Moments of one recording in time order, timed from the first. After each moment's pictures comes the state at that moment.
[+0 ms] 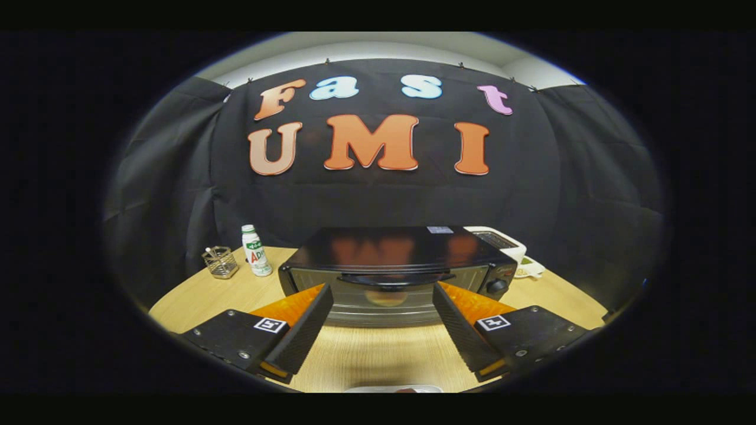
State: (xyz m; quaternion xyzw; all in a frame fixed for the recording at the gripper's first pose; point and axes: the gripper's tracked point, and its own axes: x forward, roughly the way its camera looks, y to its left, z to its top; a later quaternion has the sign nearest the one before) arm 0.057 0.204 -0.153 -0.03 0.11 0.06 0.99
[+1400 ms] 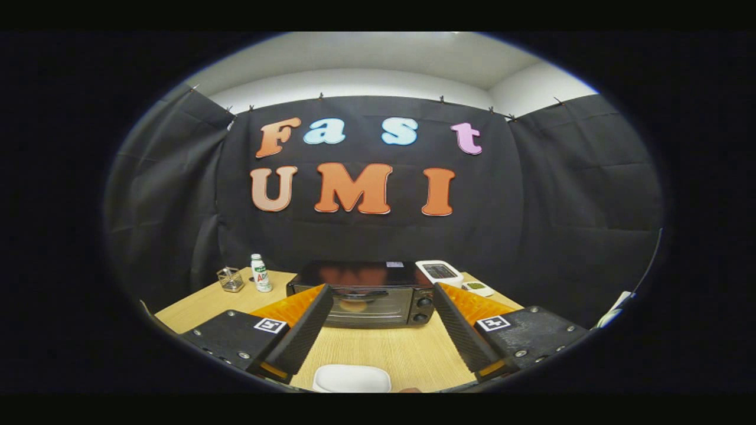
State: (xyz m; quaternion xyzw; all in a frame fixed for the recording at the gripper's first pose) arm -0.065 0.127 -0.052 -0.03 0.03 0.04 1.00
